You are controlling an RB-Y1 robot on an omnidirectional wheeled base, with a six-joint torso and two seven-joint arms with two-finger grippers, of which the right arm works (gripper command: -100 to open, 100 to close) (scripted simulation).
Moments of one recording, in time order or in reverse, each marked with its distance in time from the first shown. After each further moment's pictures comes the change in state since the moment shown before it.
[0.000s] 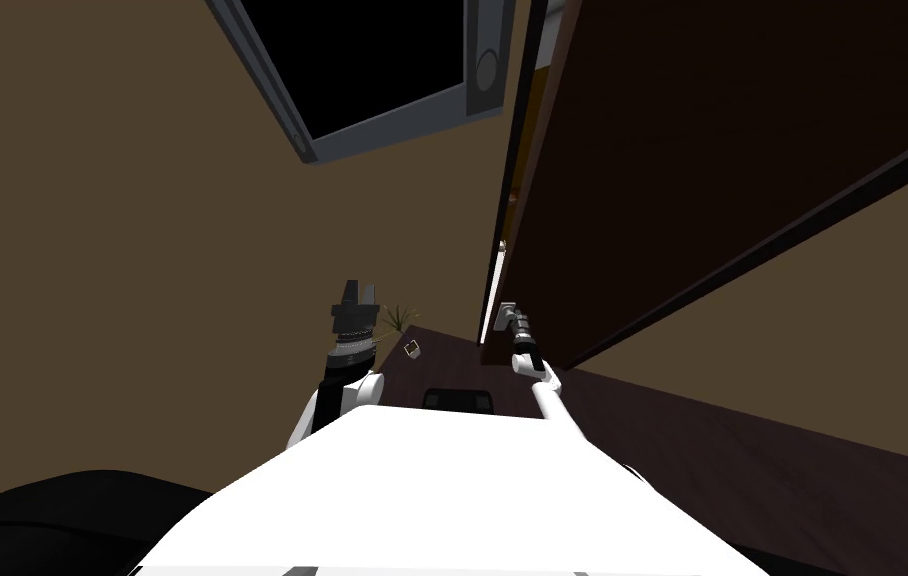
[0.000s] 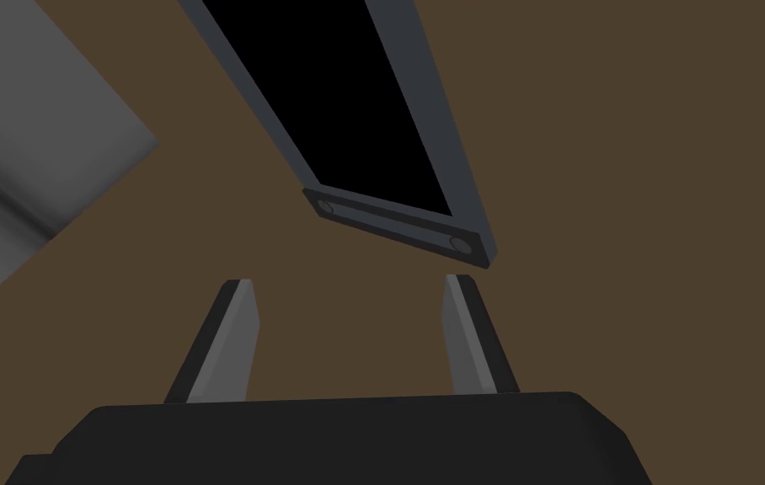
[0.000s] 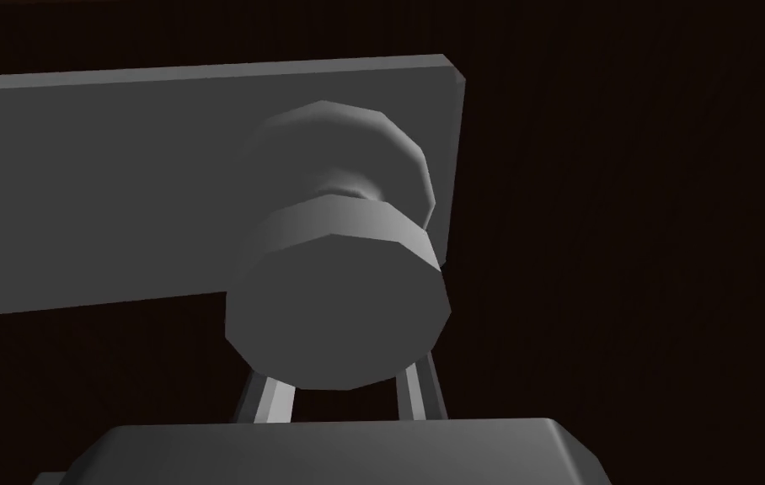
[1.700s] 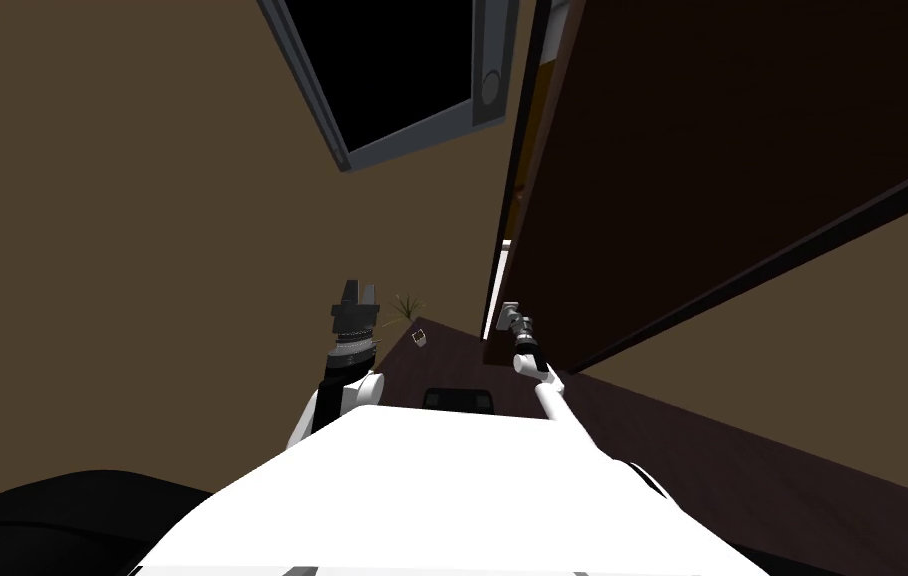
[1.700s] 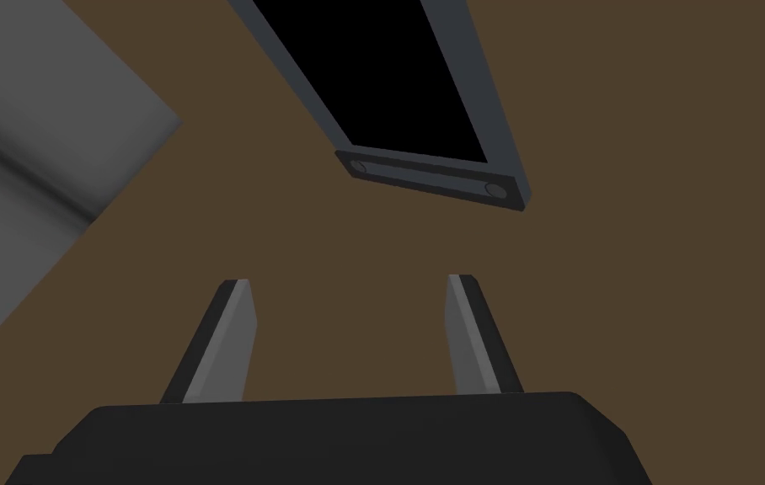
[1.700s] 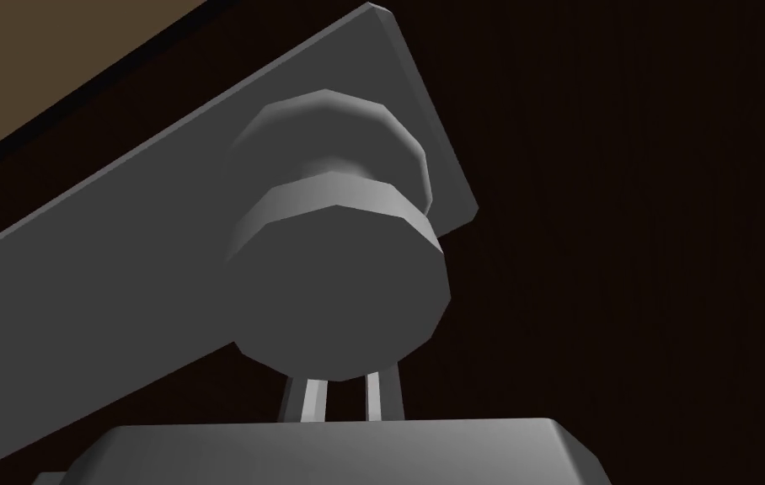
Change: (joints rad) arm 0.004 -0.054 0.065 0.016 -0.199 0.015 -0.325
